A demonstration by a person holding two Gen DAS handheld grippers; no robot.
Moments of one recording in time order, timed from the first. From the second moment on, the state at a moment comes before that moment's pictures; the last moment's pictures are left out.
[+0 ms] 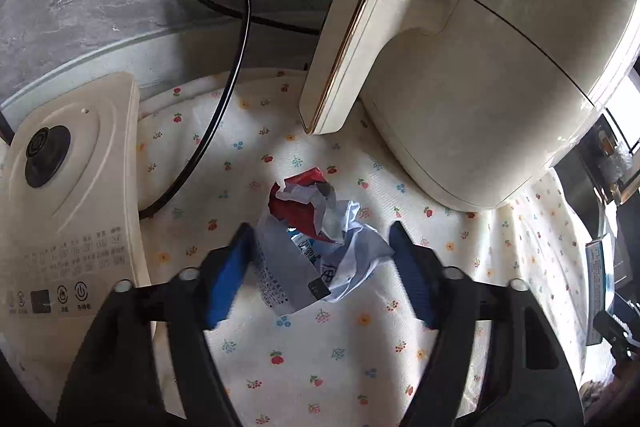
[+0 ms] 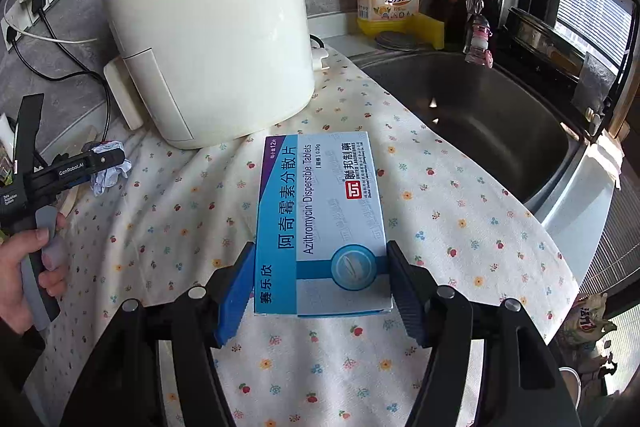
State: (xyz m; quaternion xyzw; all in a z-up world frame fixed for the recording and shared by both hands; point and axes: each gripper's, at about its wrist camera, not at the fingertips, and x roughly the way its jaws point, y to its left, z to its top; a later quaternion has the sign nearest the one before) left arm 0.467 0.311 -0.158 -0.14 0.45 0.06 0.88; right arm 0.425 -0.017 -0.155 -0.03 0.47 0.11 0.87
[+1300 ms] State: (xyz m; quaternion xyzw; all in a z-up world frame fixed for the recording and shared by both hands) left arm 0.317 -0.075 -0.085 -0.08 0.40 -0.16 0.90; right arm 0.235 -0.389 -0.107 0.06 0.45 -0.06 0.89
